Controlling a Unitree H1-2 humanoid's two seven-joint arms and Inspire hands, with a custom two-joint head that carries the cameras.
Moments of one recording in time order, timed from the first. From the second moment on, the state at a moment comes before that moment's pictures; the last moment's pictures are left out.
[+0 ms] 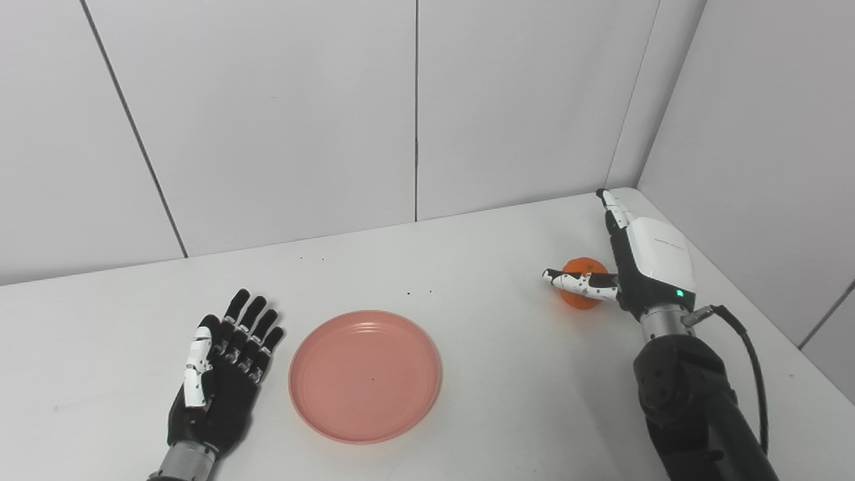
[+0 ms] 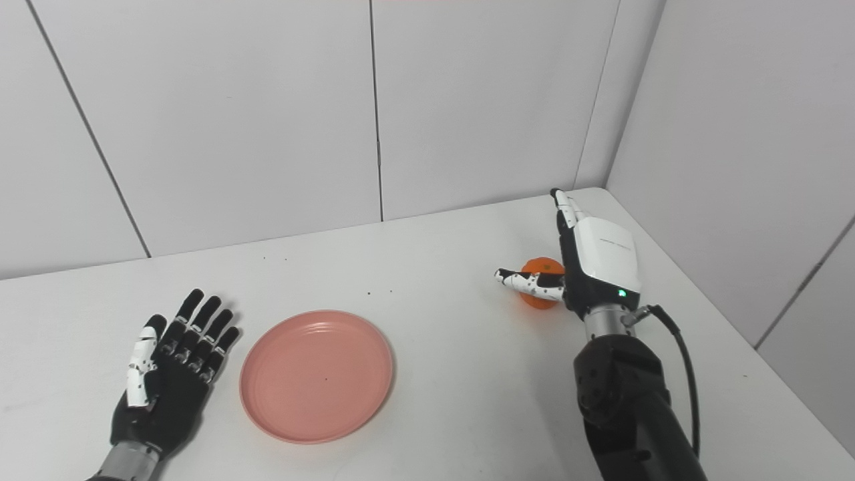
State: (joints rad) left arm -0.28 0.02 0.09 0.19 -0.51 0.25 -0.33; right arm -0.21 -0.34 -0.09 -0.25 -0.92 0.46 0.10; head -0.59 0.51
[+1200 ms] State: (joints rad) left arm -0.28 0.03 0.10 0.18 -0.53 0.28 -0.33; right arm -0.30 -0.35 -0.10 0.03 -0.82 0.47 0.18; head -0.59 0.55
